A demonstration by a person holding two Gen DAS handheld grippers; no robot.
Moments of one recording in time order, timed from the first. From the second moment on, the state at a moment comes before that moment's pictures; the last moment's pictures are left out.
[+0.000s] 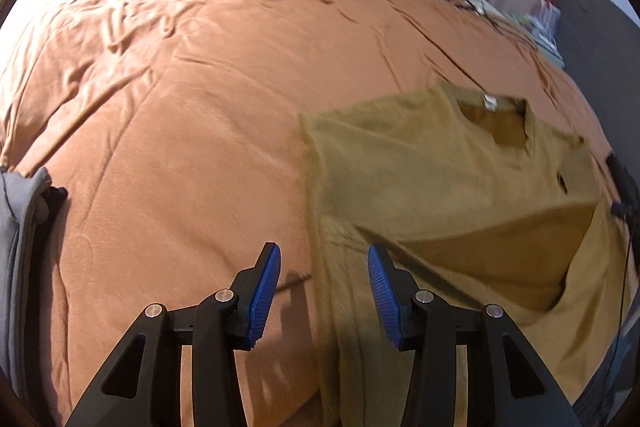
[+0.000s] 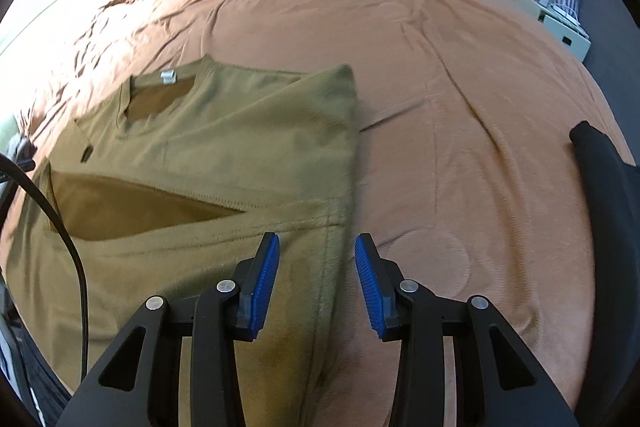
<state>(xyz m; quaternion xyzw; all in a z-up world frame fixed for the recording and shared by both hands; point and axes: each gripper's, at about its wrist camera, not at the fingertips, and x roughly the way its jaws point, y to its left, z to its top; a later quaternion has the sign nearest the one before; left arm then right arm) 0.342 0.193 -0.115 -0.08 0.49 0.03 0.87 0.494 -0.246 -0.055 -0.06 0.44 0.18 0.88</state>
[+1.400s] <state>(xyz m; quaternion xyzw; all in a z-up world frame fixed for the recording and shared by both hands) 0.351 0.170 -0.141 -0.01 0.49 0.01 0.87 0.491 -0.232 -0.060 -0.11 0.42 0.17 0.88</state>
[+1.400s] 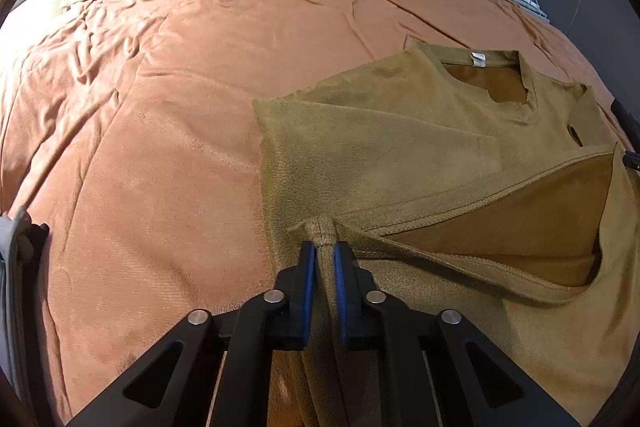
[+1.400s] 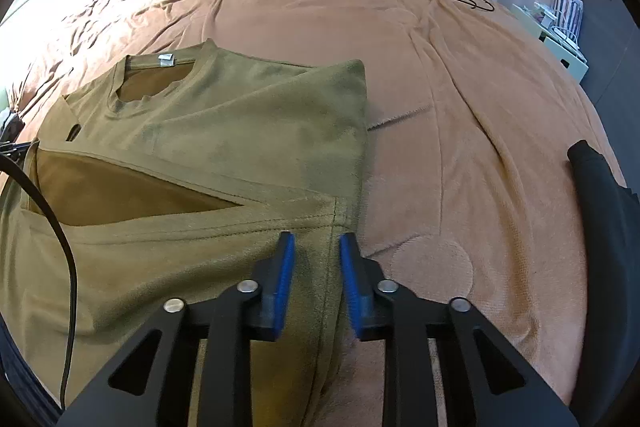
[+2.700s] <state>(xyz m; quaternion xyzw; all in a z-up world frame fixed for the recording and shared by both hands) 0.342 0.222 -0.140 -0.19 0.48 0.01 0.86 0.511 -0.260 -0.067 0.00 0.44 0.19 0.88</state>
